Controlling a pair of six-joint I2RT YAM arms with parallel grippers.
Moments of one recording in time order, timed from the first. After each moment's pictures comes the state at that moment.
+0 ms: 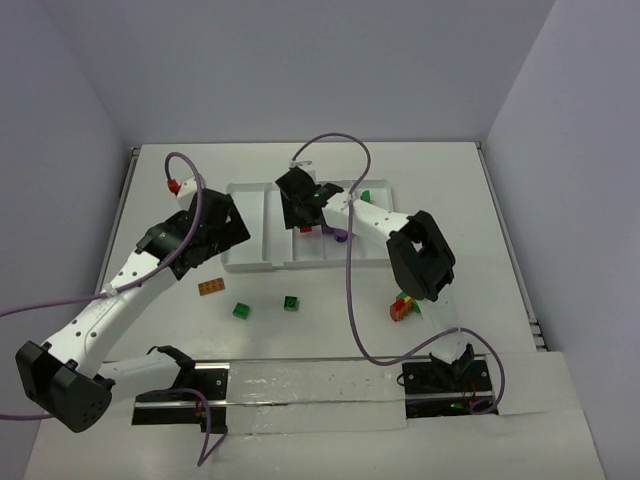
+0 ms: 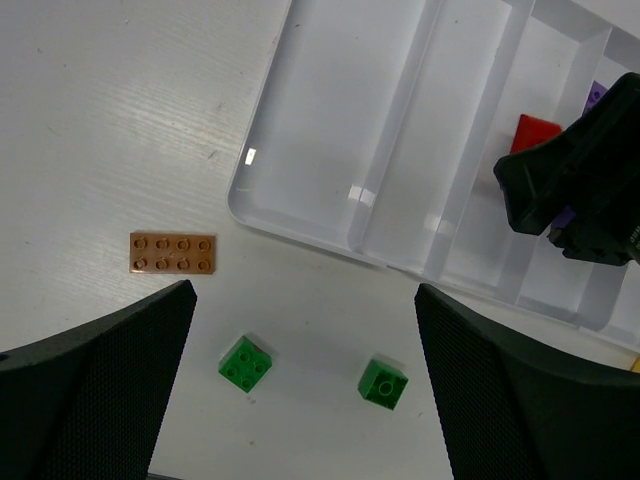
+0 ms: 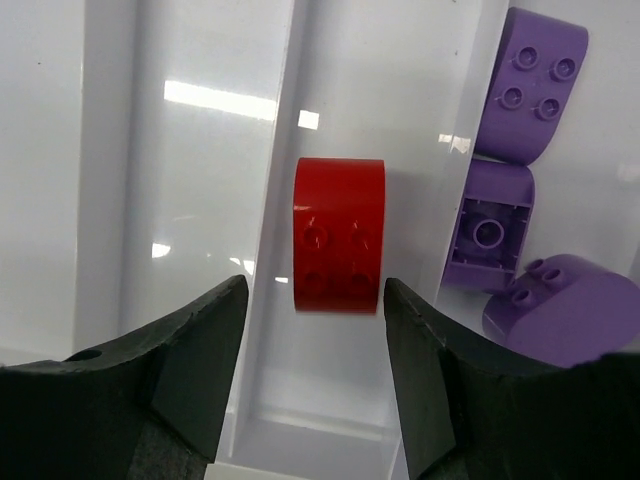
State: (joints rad) left arm -0.57 1.14 1.11 -0.84 -0.49 -0.80; right arm 0.75 2.12 1.72 -0.52 0.32 0.48
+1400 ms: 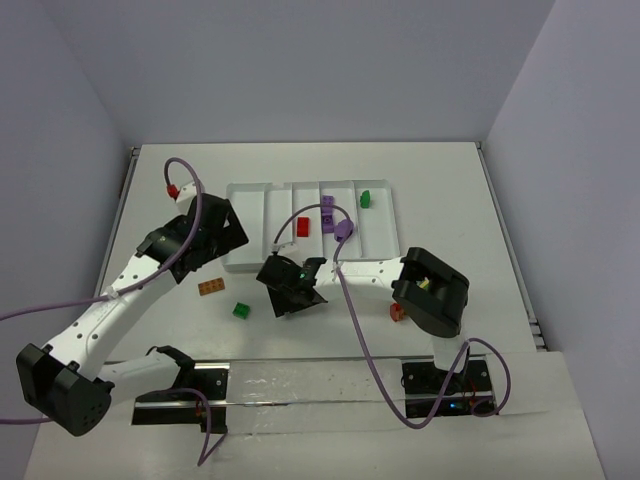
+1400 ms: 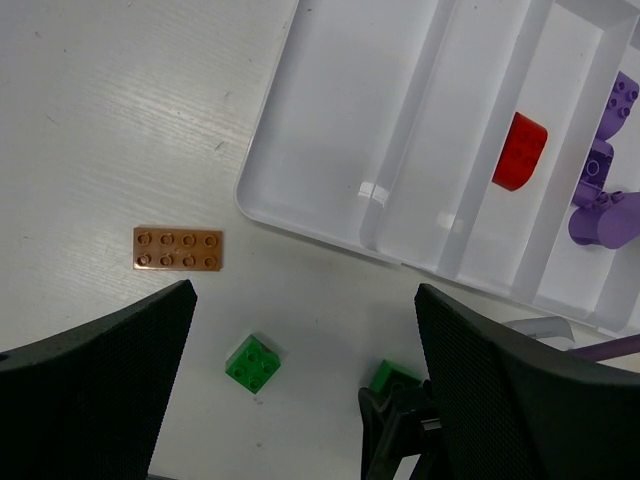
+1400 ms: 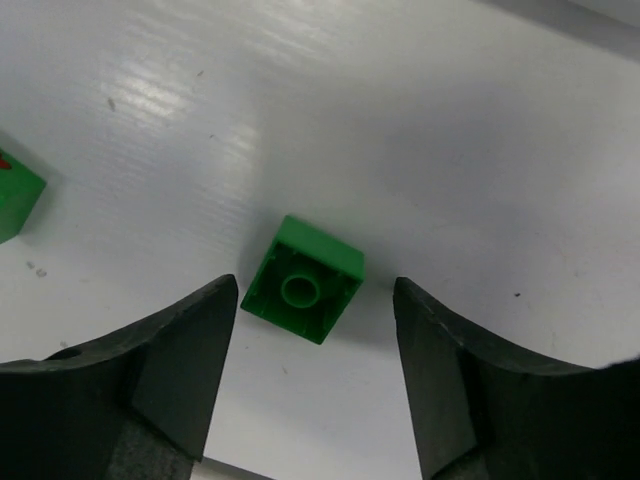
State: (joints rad) left arm -0.55 1.12 1.05 -0.81 -0.47 -0.80; right arm 1.13 1.90 1.24 -0.50 0.26 0.76
